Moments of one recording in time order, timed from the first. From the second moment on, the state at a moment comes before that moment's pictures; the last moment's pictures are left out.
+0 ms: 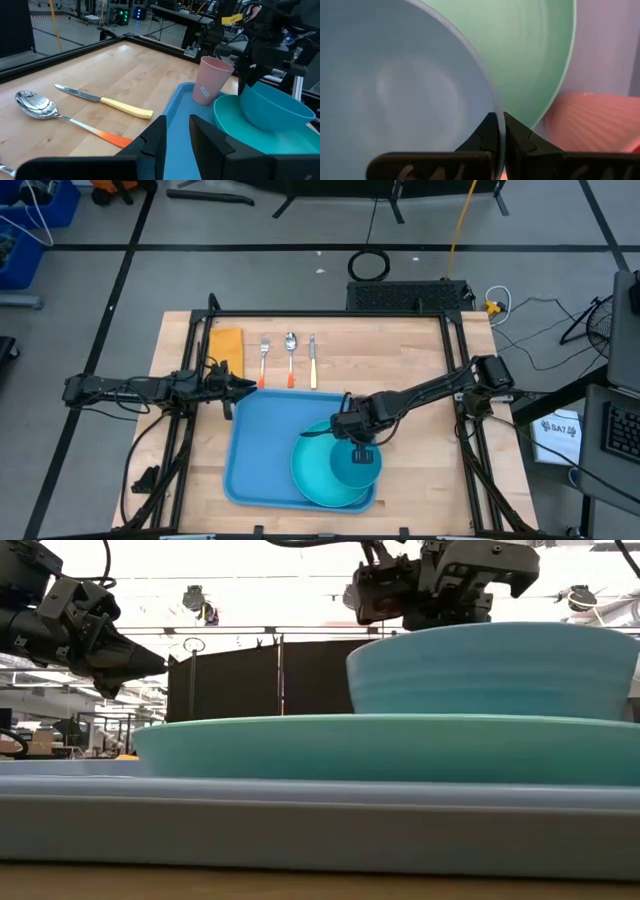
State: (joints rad) left arm -0.01 0.22 0.01 0.05 -0.18 -0.30; right arm 0.24 1.84 1.36 -0.91 -0.02 0.30
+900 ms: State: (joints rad) left arm -0.01 0.22 0.01 0.05 -0.18 -0.30; right arm 0.31 1.79 1.35 -0.83 0.02 0.35
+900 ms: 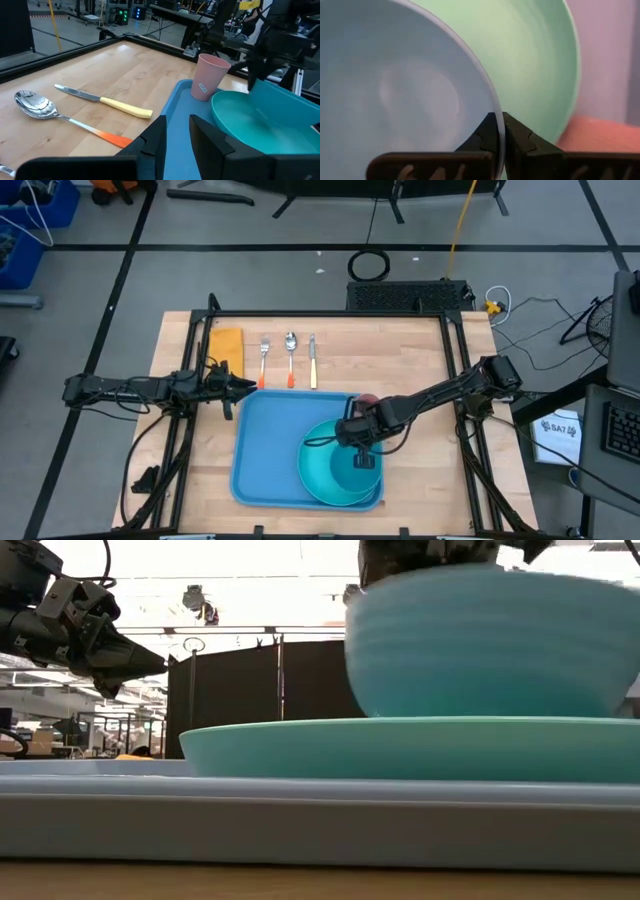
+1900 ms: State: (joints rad) left arm -0.01 0.22 0.01 0.05 -0.18 -0.29; right arm 0.21 1.83 1.35 -0.70 -0.06 0.23
